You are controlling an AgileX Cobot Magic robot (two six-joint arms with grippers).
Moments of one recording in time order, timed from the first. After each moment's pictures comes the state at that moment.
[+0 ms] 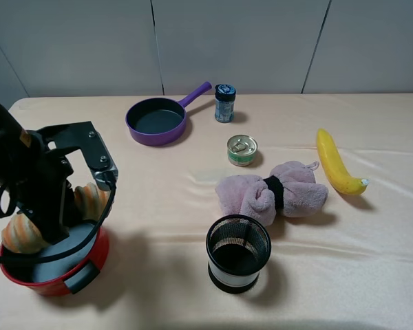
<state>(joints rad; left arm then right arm) -0.51 1.40 -0.66 -0.02 0.64 0.53 -0.03 -0.01 -0.50 0.02 1.03 0.02</state>
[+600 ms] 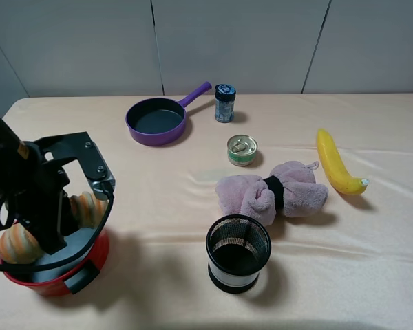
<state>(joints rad) -0.51 1.40 -0.62 0.00 0.65 0.49 -0.03 -0.01 -0.50 0.02 1.03 0.02</state>
